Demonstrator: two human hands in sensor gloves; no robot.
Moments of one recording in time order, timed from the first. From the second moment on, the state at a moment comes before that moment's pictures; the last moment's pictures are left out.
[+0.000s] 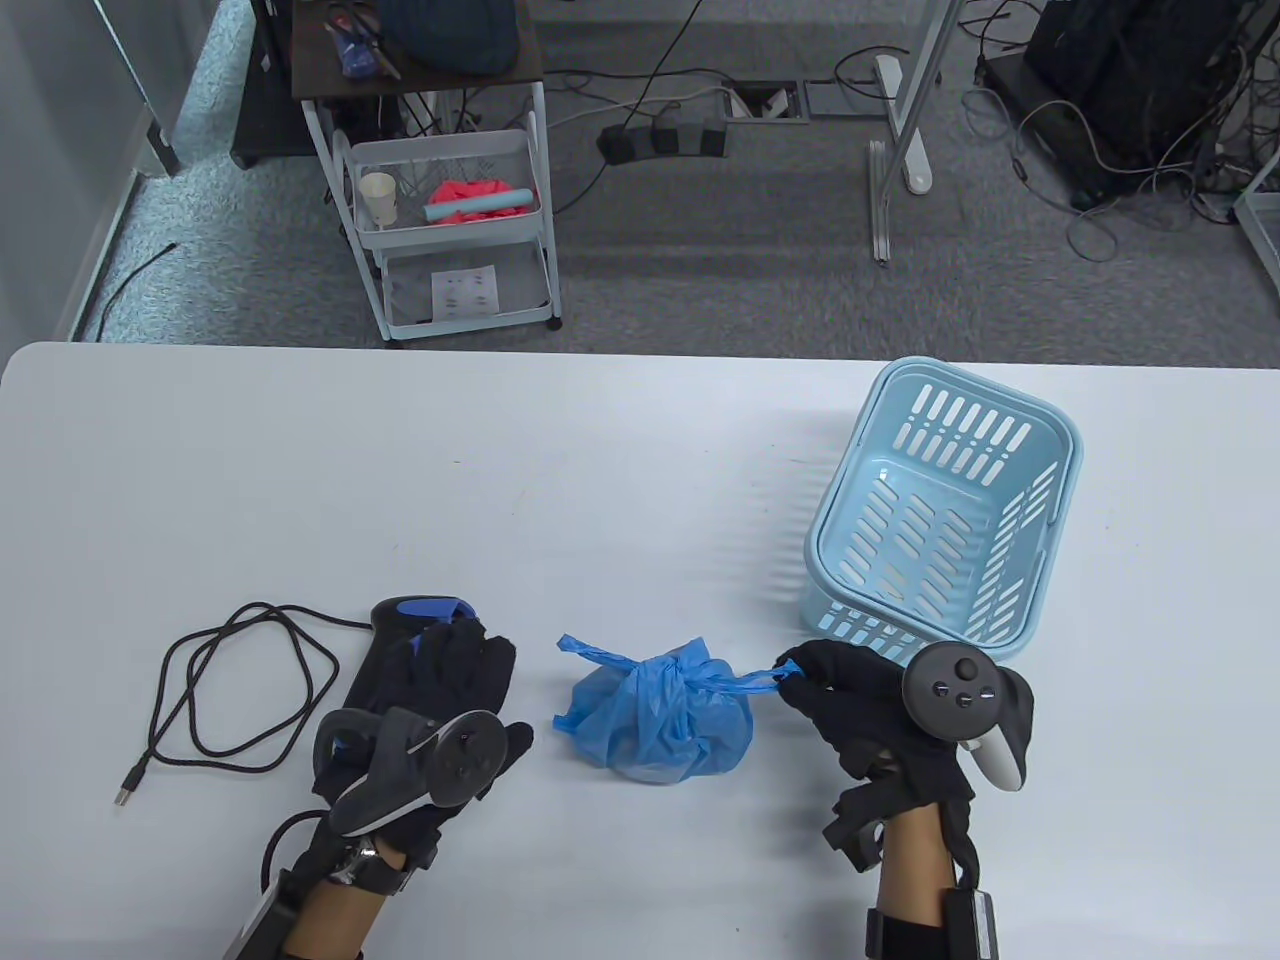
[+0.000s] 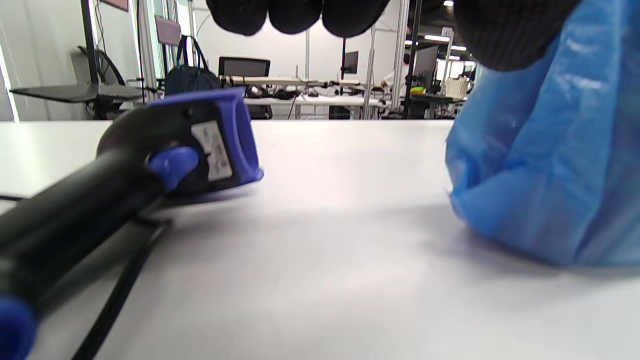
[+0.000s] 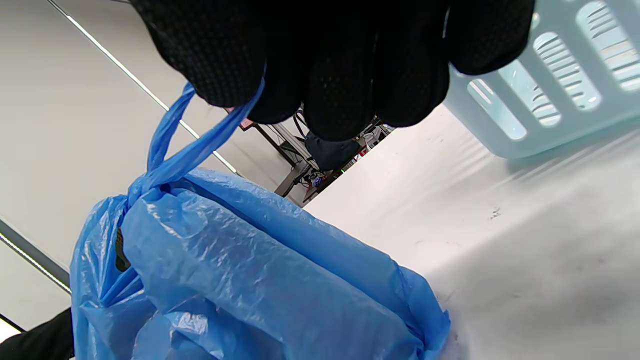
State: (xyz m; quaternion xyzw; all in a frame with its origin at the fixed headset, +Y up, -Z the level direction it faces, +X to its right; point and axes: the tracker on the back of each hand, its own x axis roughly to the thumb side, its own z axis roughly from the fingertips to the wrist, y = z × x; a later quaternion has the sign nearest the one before) left_hand -0.186 -0.711 -0.176 -0.03 -0.15 0.01 0.99; right_hand 0.199 -0.701 -0.212 0.12 0.05 0.90 0.42
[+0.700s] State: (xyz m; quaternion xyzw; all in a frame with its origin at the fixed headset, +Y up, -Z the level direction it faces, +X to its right) left_hand -0.198 -0.737 -0.175 -0.08 -0.14 0.00 0.99; right_hand 0.228 -0.680 -0.164 0.08 -0.06 0.93 0.34
